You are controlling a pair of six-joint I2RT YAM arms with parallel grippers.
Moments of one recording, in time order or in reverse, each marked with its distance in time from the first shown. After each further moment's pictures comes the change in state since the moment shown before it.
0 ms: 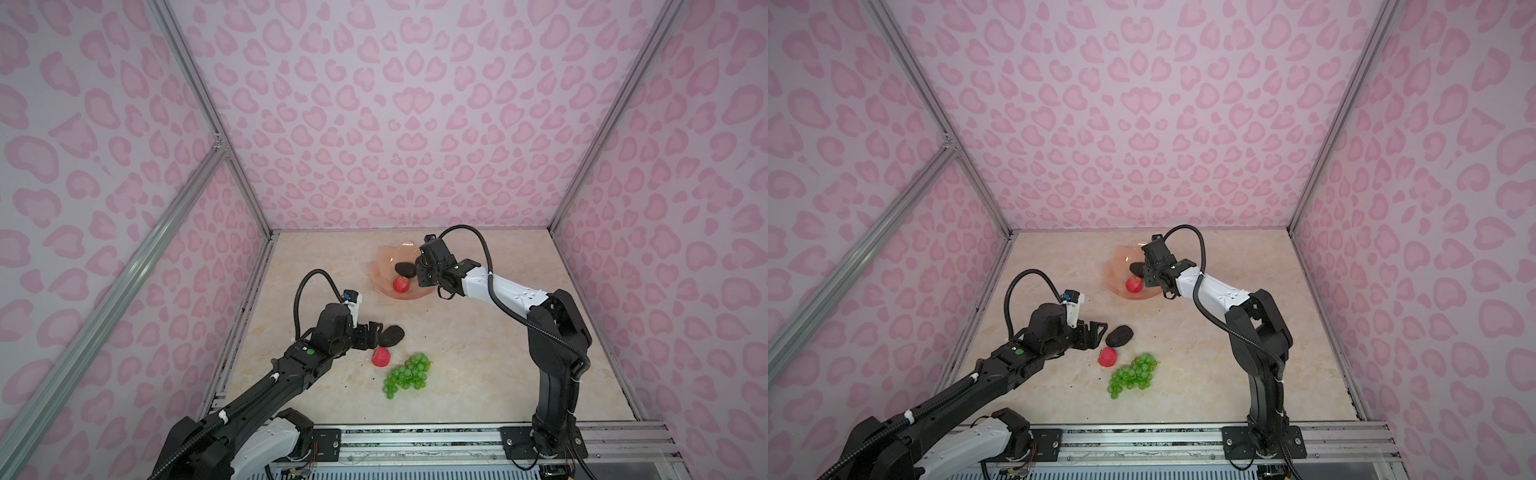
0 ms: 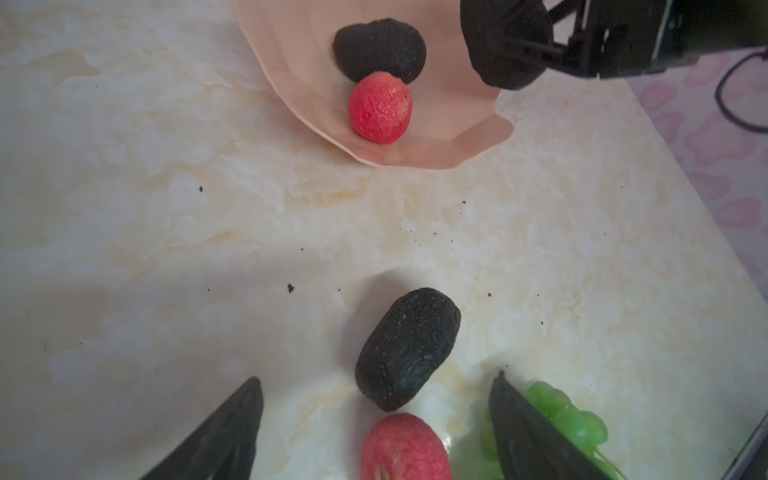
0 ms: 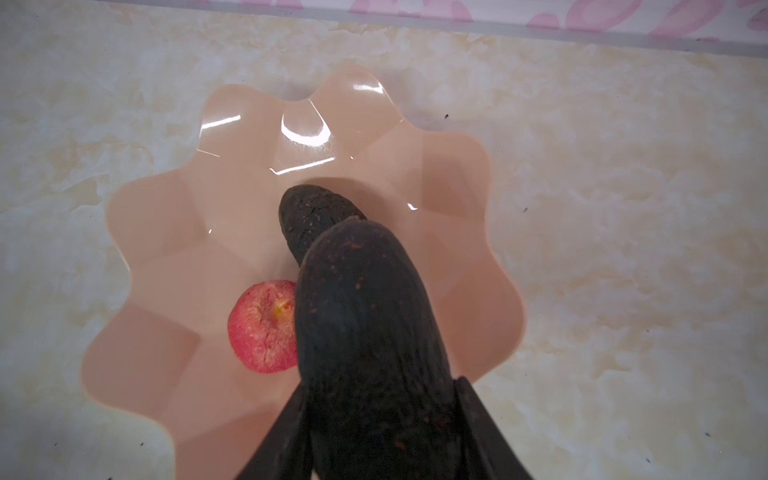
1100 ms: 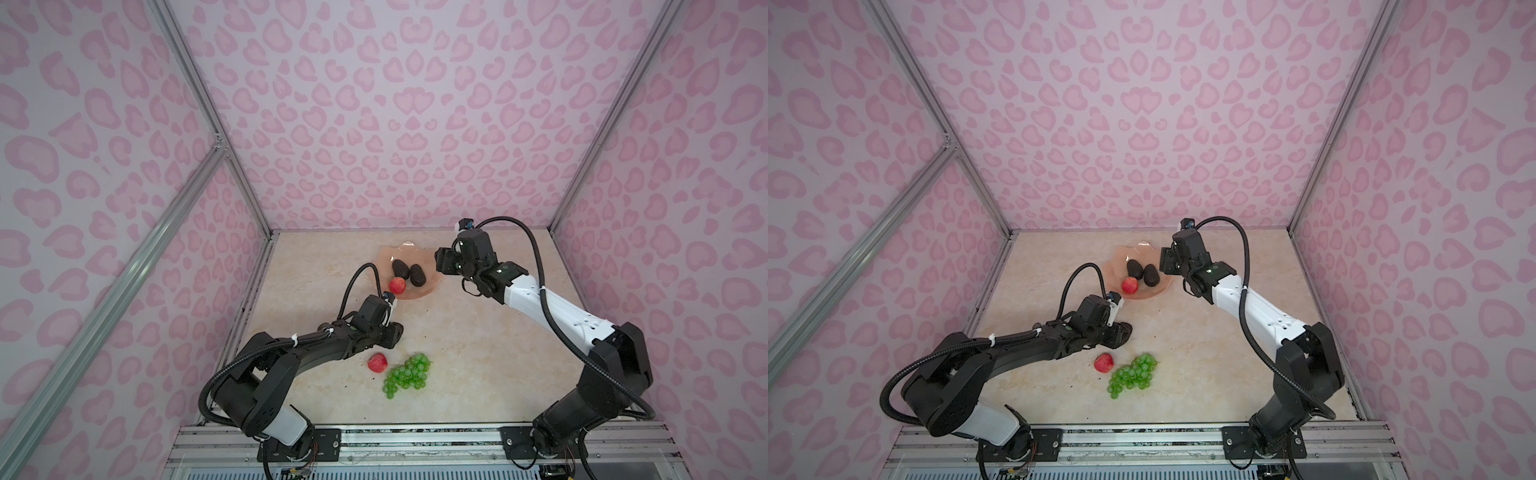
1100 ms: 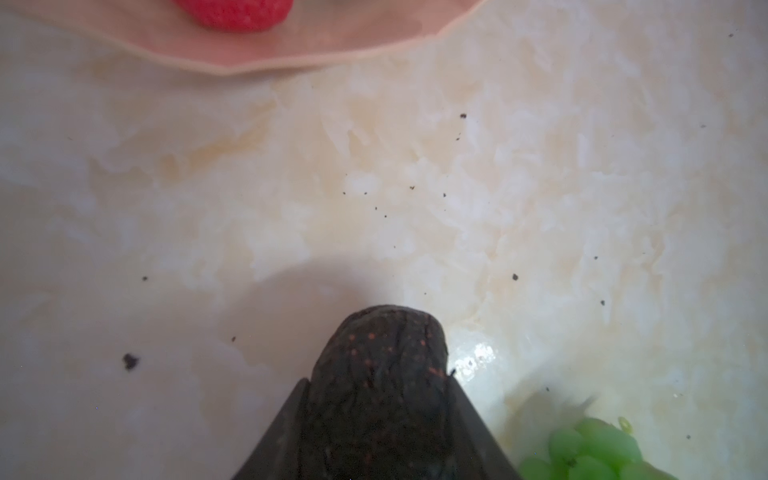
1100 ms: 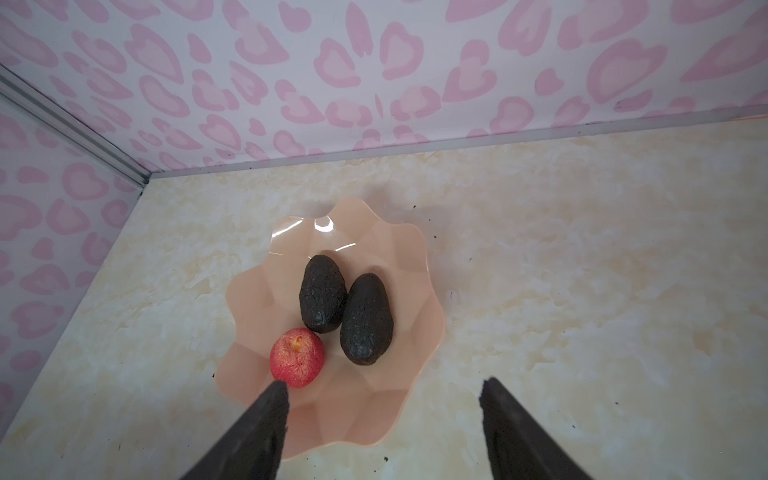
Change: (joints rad) left arm -0.117 0.424 0.192 0.064 -0.010 0.067; right arm -0.071 -0.426 -0.247 0.097 -0.026 0.061
